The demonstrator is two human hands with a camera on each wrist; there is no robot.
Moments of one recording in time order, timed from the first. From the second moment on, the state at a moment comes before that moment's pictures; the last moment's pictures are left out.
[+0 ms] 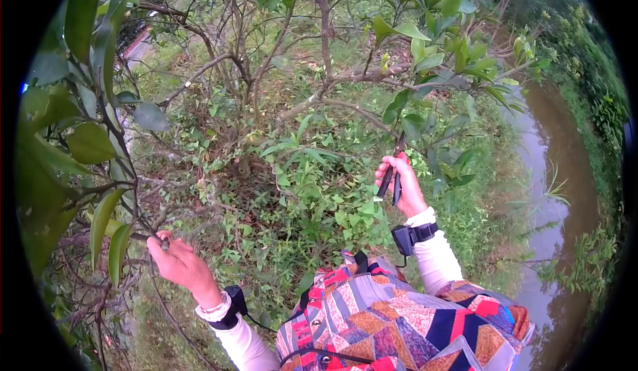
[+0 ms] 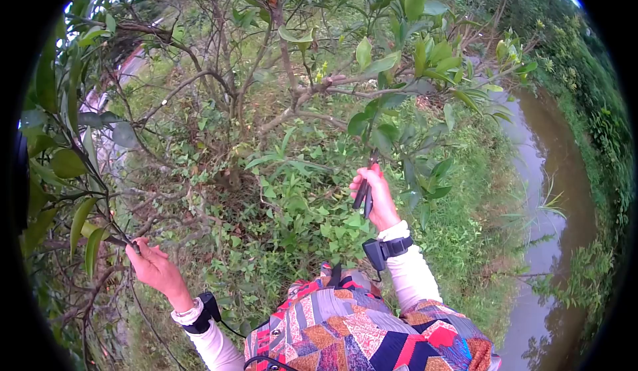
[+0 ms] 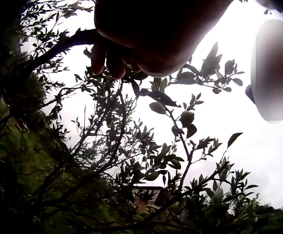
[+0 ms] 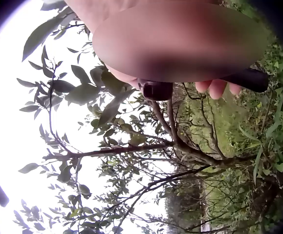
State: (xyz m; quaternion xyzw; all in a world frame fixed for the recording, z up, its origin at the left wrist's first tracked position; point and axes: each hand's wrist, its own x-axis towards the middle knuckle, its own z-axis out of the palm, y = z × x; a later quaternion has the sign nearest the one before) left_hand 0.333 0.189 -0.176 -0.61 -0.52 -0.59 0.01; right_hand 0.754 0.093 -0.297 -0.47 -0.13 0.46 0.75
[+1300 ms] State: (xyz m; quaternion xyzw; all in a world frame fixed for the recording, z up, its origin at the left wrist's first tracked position) left_hand 0.343 0.199 -0.167 -0.63 -0.50 -0.59 0.03; right_hand 0.722 0.112 -0.298 0.27 -0.09 0.62 0.73
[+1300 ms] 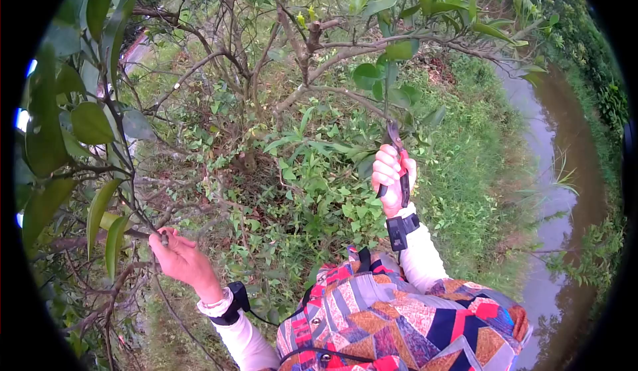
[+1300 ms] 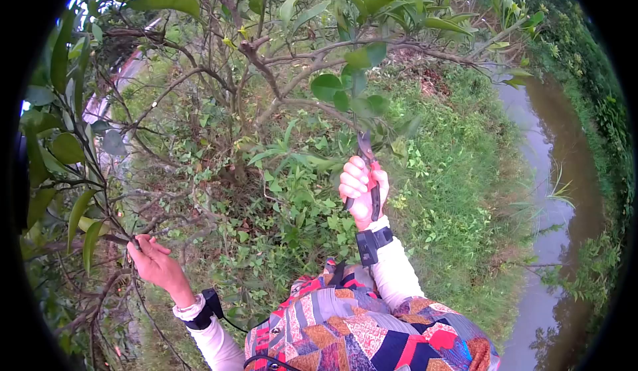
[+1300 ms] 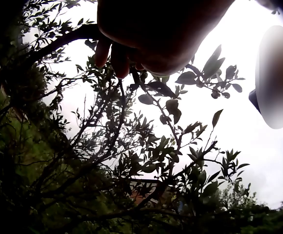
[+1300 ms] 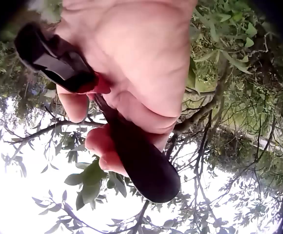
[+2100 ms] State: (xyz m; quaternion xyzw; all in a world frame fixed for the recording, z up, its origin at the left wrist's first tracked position) left_hand 0.344 0.193 -0.171 -0.64 -0.49 -0.59 0.07; right_hand 0.766 0.099 -0.317 -0.37 -0.18 0.48 0.77
